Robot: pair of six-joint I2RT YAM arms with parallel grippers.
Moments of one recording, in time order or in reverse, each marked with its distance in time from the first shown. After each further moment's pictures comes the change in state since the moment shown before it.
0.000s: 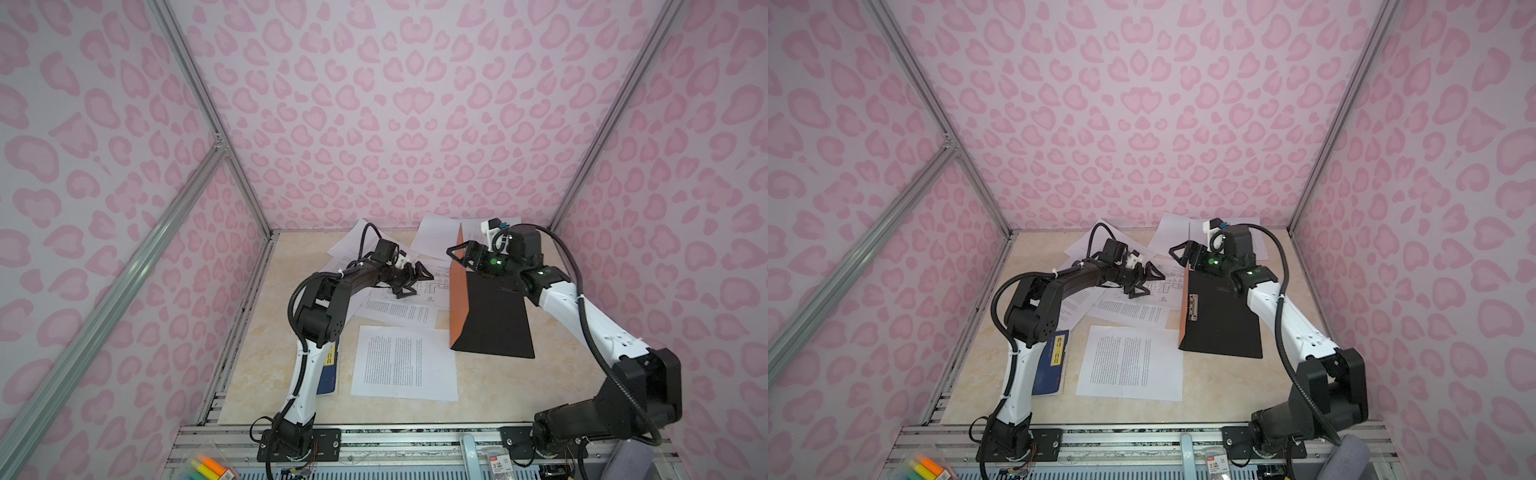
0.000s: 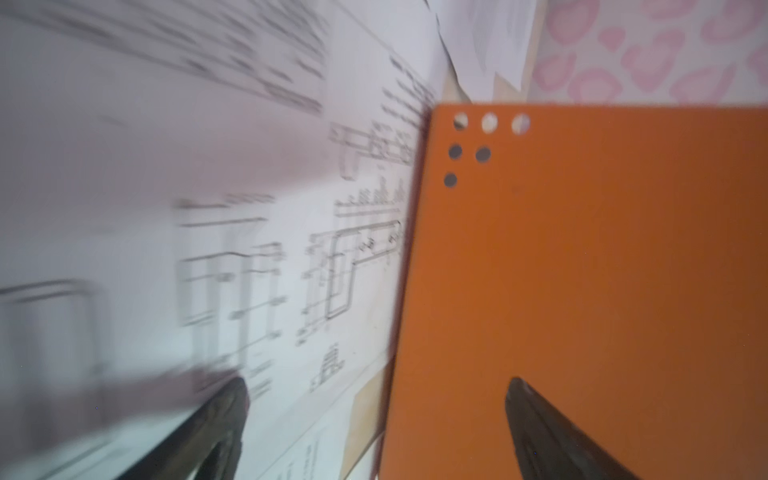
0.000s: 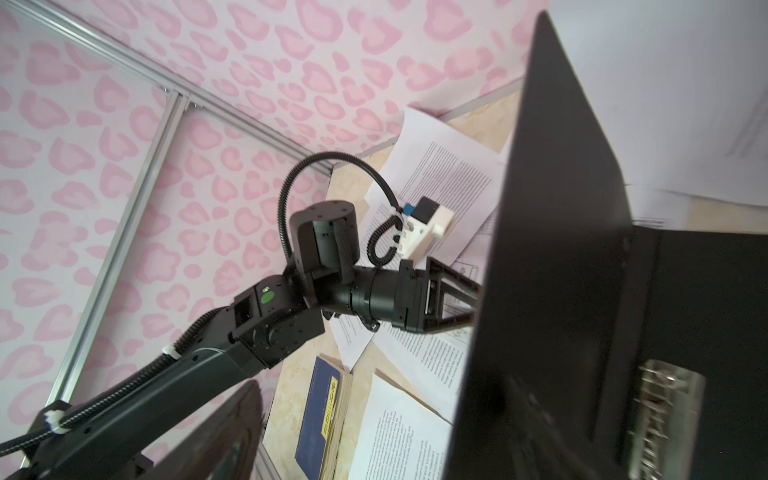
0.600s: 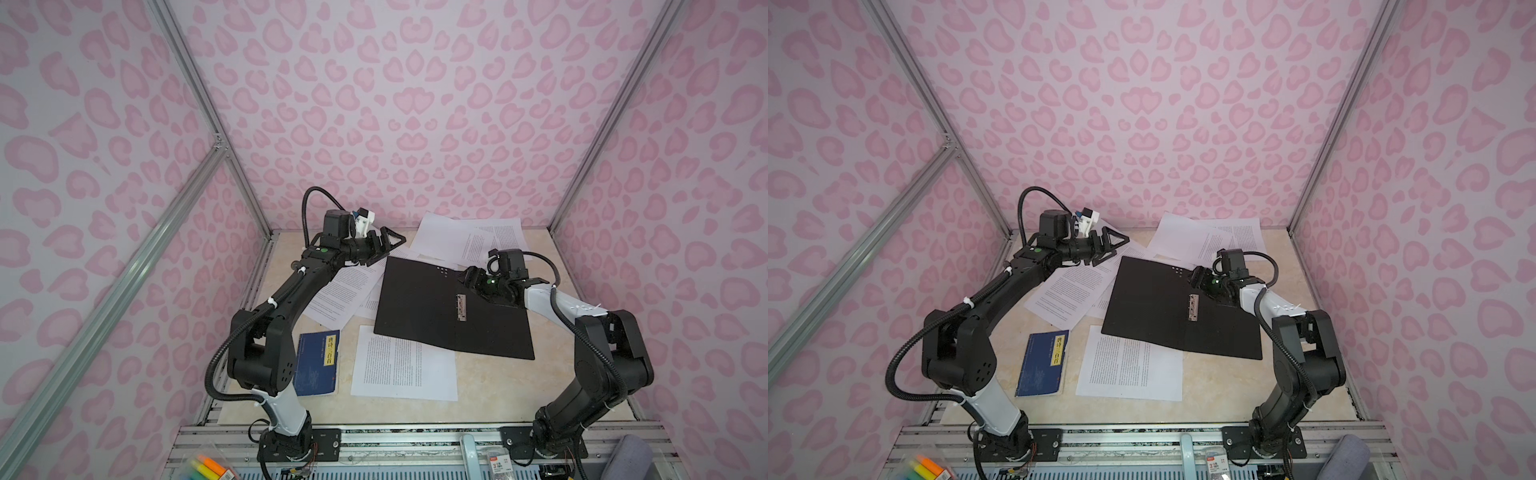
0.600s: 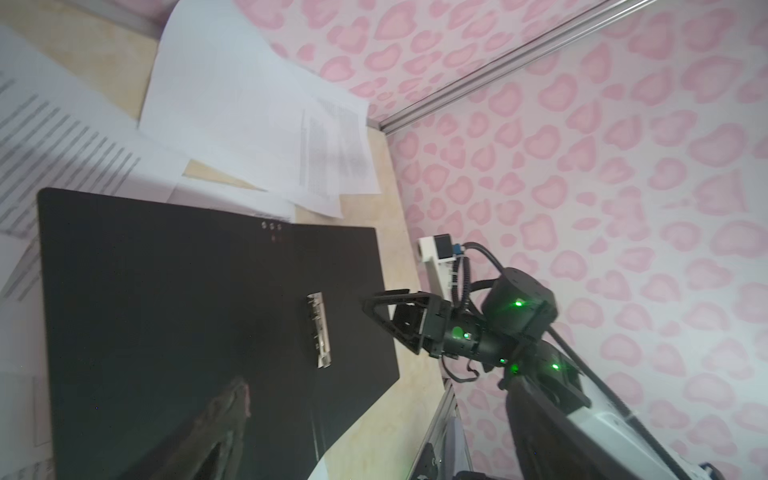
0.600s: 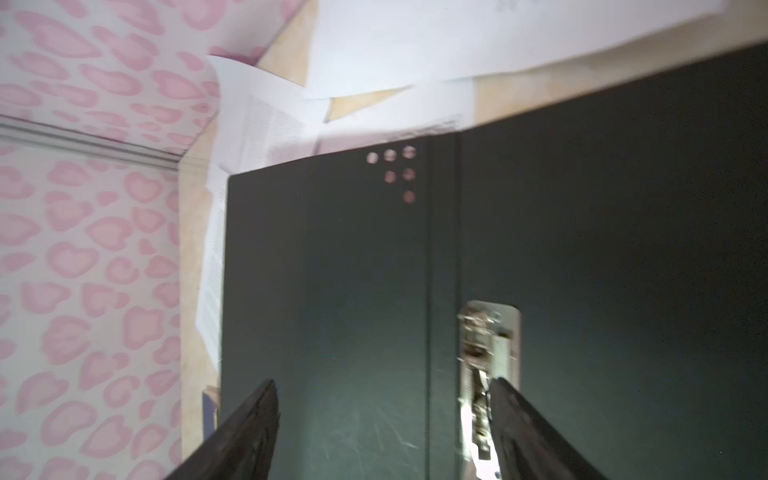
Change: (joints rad) left arm 0.097 -0.517 -0.232 -0.027 -0.023 0.072; right arm -0.169 0.128 -0.243 0.001 0.132 -0.057
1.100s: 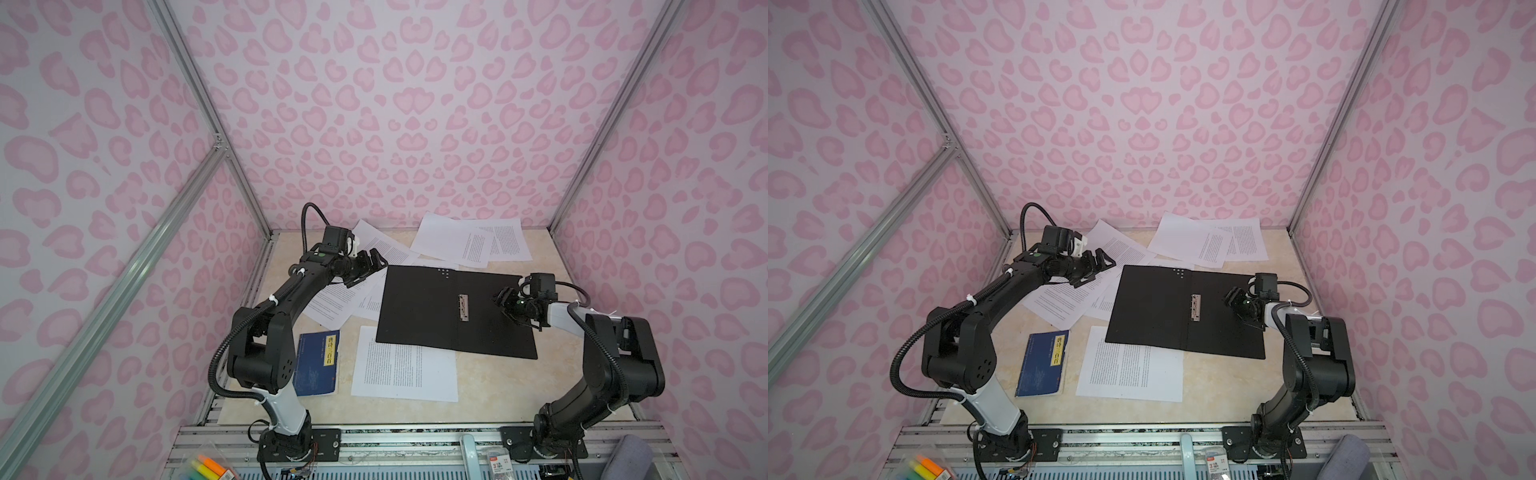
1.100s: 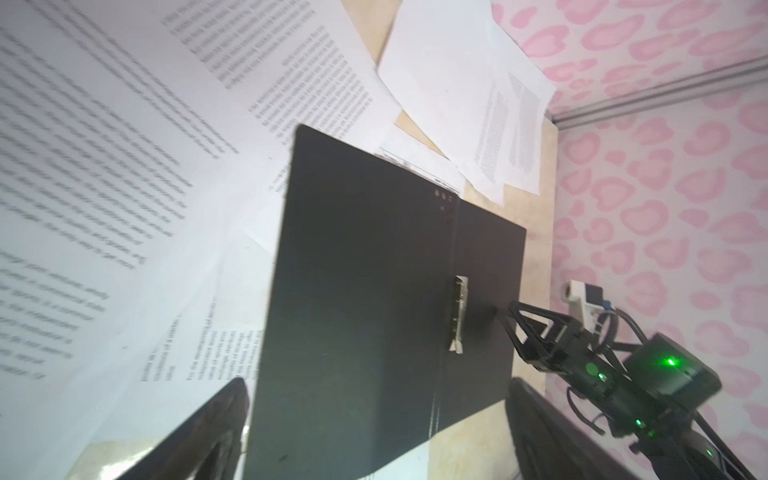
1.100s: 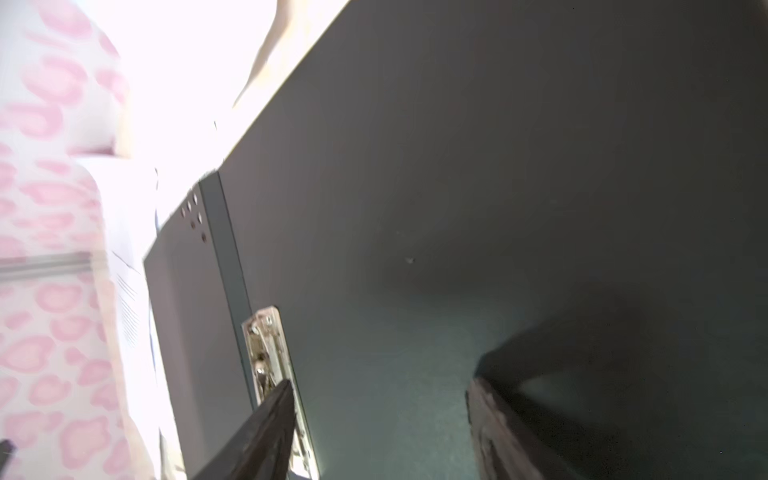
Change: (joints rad) left arm 0.071 -0.004 -0.044 -0.204 -0.307 0.103; right arm -0.290 -0.004 -0.211 0.116 0.012 0.001
